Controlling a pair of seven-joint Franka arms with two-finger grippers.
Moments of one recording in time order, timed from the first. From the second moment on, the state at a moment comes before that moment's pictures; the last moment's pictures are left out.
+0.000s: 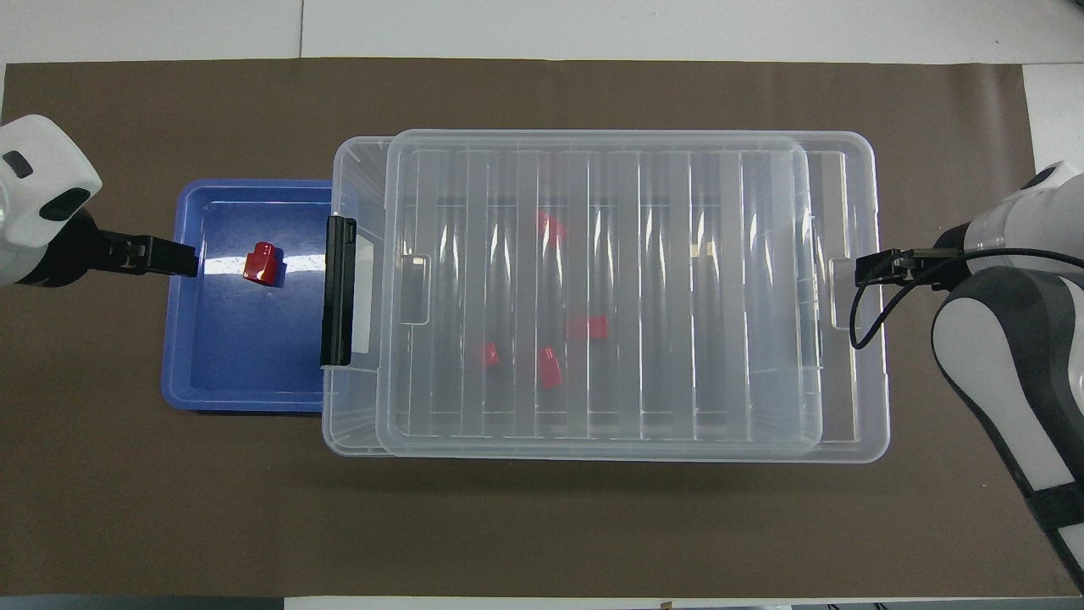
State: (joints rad) left arm -0.04 -0.06 -0.07 -1.86 -0.02 1.86 0.06; right arm 0.02 0.00 -0.08 -2.02 0.03 2.02 -0.01
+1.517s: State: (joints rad) left arm -0.04 0.20 -0.06 -2.18 -0.02 2.56 0.16; right arm -0.21 -0.01 -0.08 -2.02 0.03 2.02 -0.38
